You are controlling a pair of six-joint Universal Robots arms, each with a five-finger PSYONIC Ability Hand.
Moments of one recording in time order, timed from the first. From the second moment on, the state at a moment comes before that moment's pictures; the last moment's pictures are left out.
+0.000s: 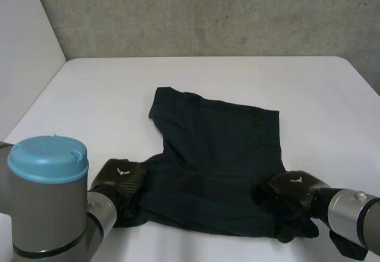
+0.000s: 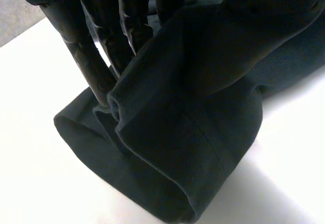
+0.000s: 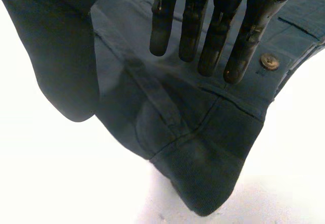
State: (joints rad) left arm 4.09 -1.86 -1.80 3.09 -1.73 3.39; right arm 1.78 -1.40 1.91 0.33 1.17 2.73; left_hand 1.12 1.19 1.18 1.19 1.00; right_hand 0.48 0.54 0.54 0.54 0.37
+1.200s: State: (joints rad) left arm 4.23 -1.84 -1.25 3.47 -1.77 3.57; right arm 2.01 -1.25 1.27 -0.31 1.54 2.59; left_hand 1.12 1.20 1.19 1.19 1.00; right_hand 0.97 1.17 1.18 1.19 0.97
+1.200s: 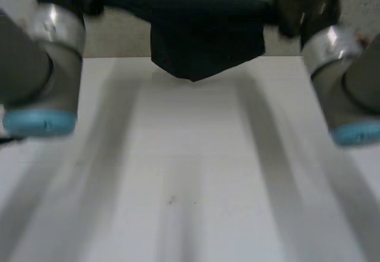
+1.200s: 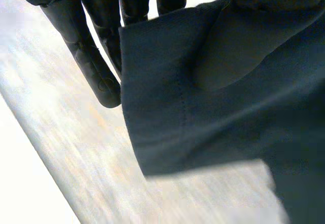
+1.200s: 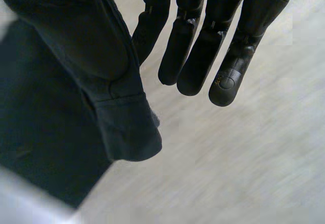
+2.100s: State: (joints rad) left arm 4.11 -1.69 -1.94 2.98 -1.77 3.54; right arm 2.00 -1.26 1.76 0.39 1.48 2.35; left_hand 0.40 0.45 0.47 0.46 0.28; right_hand 0.97 1.17 1.18 1.19 0.97
